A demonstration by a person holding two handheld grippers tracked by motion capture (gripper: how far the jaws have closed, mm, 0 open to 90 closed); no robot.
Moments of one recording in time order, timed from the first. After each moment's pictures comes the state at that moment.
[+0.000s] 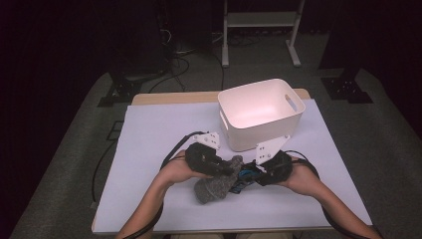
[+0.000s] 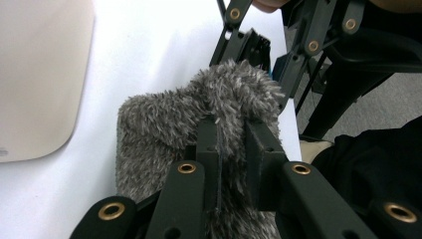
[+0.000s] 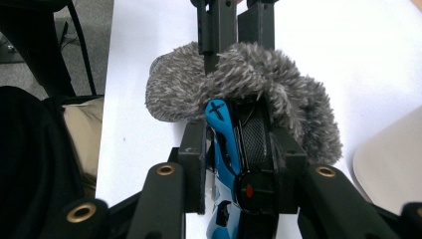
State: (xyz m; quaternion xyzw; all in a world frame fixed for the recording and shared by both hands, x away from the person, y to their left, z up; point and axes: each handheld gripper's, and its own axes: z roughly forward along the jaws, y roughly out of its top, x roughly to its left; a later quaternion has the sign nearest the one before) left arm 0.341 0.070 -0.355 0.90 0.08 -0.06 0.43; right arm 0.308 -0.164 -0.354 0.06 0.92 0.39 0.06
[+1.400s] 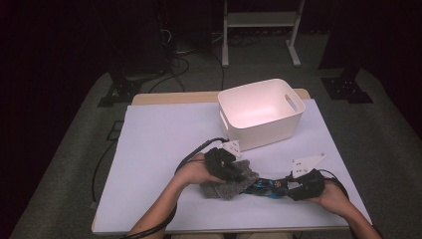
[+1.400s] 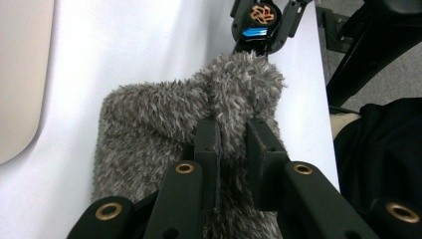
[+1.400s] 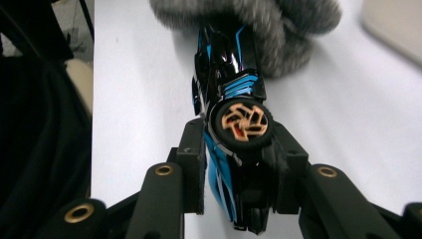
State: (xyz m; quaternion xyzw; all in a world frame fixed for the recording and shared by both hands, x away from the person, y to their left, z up) left arm 0.345 0.024 -0.379 0.93 0.06 -0.05 0.35; right arm 0.296 -0.260 -0.427 0.14 0.91 0.40 0.02
